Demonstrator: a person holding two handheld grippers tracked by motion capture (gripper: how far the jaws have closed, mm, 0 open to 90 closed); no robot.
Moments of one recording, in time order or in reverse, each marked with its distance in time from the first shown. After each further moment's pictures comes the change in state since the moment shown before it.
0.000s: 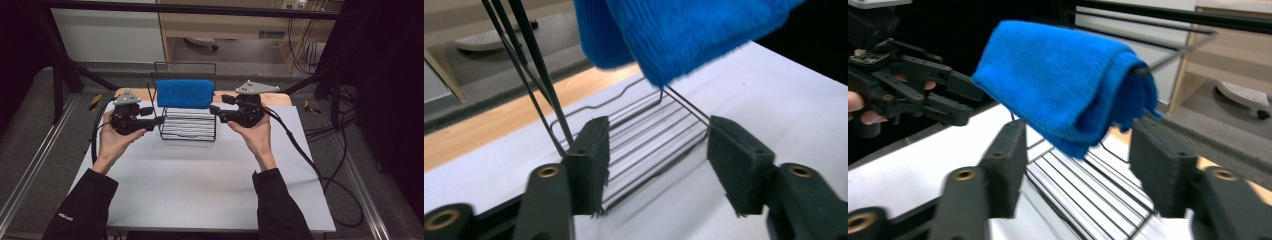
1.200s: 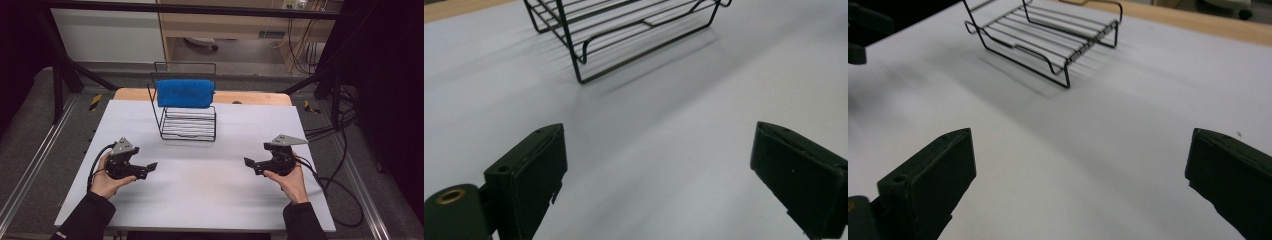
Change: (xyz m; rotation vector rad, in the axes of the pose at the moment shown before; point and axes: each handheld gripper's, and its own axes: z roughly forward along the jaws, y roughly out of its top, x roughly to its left) left arm -0.010 -0.132 0.000 0.095 0.006 -0.016; right arm -0.037 -0.159 -0.063 0.194 -0.078 0.138
